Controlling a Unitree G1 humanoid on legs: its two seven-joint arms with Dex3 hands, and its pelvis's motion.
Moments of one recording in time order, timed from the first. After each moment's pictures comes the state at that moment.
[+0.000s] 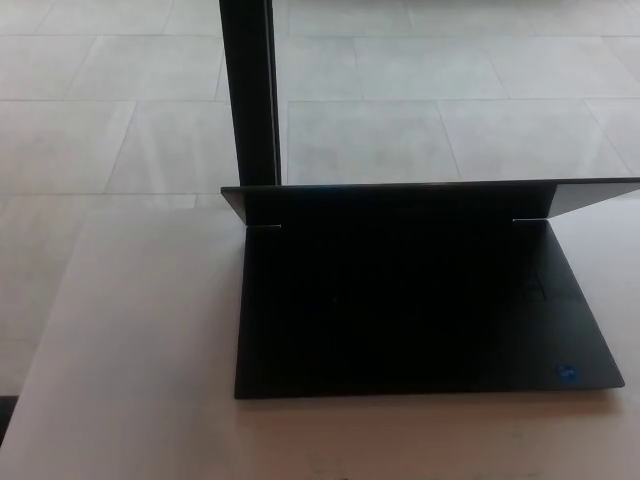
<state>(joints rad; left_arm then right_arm) 0.07 0.42 0.41 1.03 -0.09 -0.01 -0.05 0.29 -0.36 -0.64 0.68 0.15 0.04 -0.01</state>
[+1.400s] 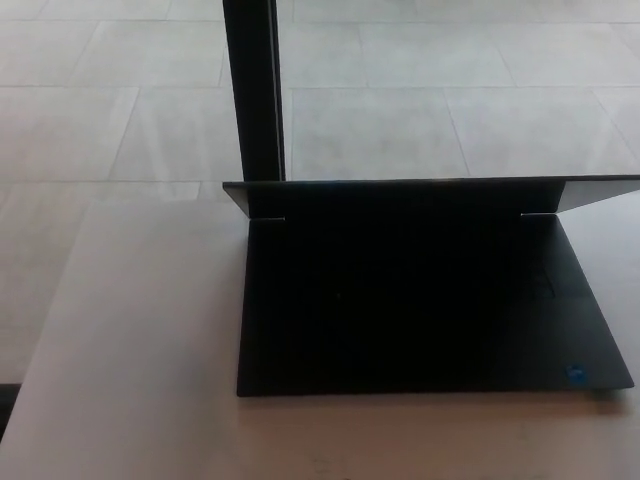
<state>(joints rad) -0.05 0.52 0.81 1.22 -0.35 -0.05 -0.16 -0.41 -0.64 -0.42 0.06 0.18 0.17 -0.02</state>
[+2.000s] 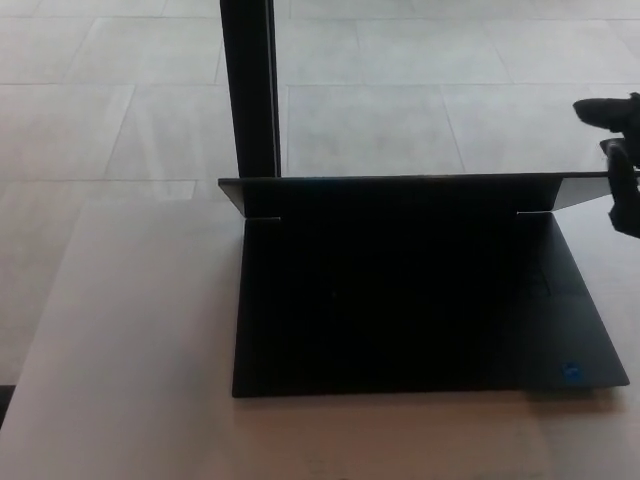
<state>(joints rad) -0.05 0.52 0.80 1.22 -0.36 -0.05 -0.16 -0.58 -0.66 0.15 0.23 -0.05 0.11 0.07</state>
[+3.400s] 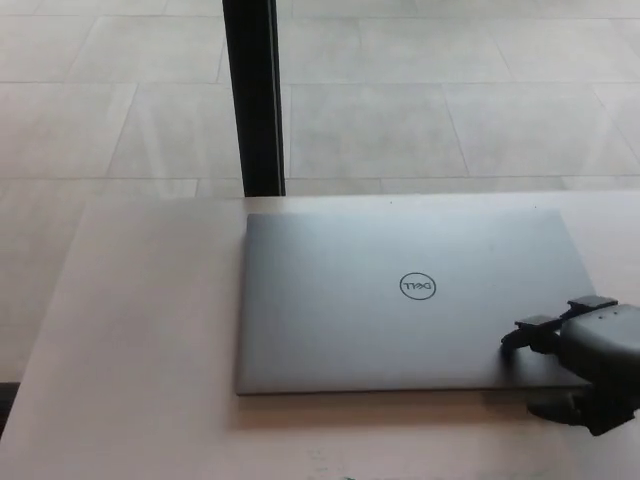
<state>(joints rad) -0.05 0.53 0.79 1.22 -0.37 -0.06 -0.16 -0.48 -0.84 0.67 0.38 -0.56 -0.12 0.04</state>
